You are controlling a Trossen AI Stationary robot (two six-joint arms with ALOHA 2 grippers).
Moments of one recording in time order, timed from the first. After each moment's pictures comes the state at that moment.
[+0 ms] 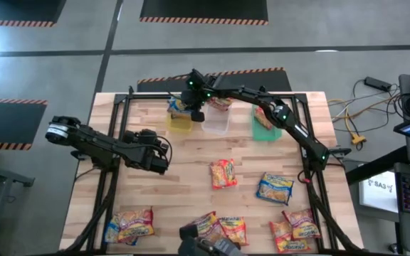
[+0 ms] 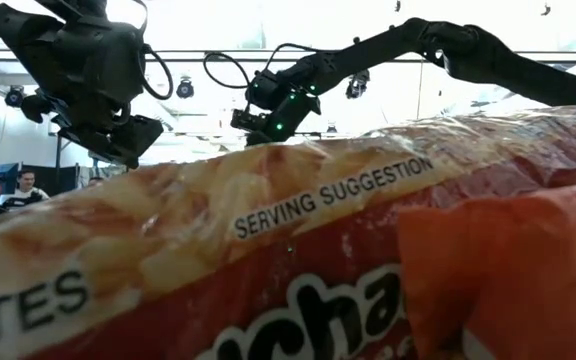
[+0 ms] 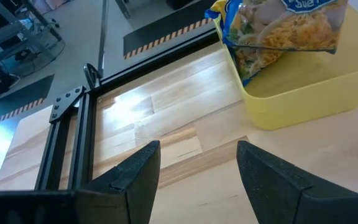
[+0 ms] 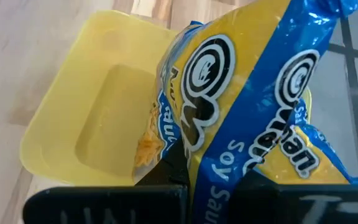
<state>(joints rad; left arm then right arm) -0.20 1.43 0.75 -1.10 -1.01 -1.48 -0.49 2.47 2.35 -0.75 -0.29 -0.61</state>
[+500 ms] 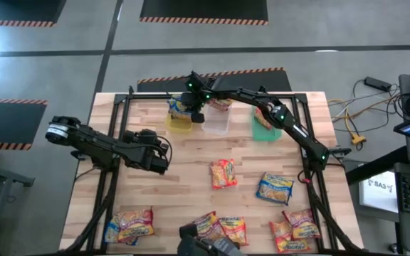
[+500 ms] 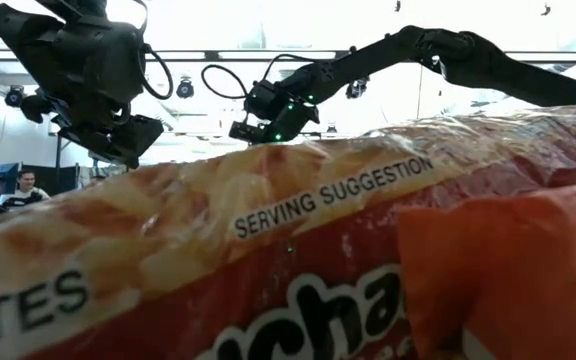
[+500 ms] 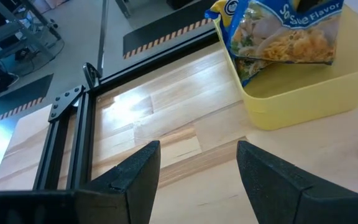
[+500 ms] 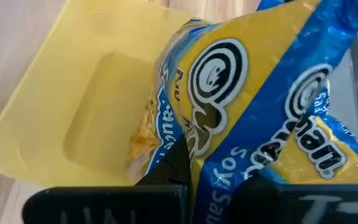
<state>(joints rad) -0.20 1.43 0.75 -1.10 -1.01 -1.49 -0.49 2.51 2.35 -0.74 -0.29 -0.60</state>
